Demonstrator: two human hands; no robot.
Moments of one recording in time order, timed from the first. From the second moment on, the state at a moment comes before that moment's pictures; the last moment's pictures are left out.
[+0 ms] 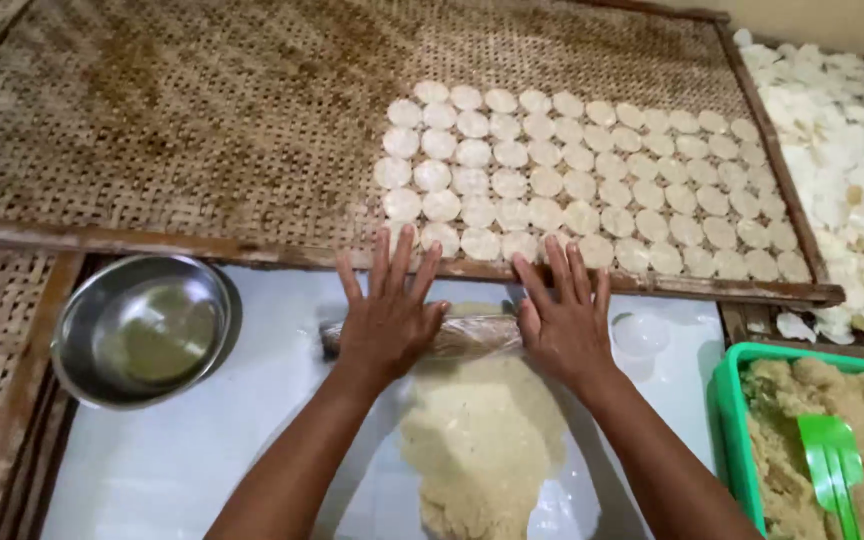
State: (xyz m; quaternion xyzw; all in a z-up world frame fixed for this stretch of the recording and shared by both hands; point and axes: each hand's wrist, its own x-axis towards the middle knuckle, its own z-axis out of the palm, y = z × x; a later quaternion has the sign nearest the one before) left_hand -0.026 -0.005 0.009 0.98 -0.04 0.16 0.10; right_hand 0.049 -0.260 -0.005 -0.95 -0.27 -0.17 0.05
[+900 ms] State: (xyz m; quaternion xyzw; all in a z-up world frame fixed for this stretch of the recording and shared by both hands) left_hand -0.213 -0.063 -0.025 0.97 -0.08 0.24 -0.03; right_hand -0.140 -0.328 -0.012 -0.93 -0.27 -0.24 -0.06
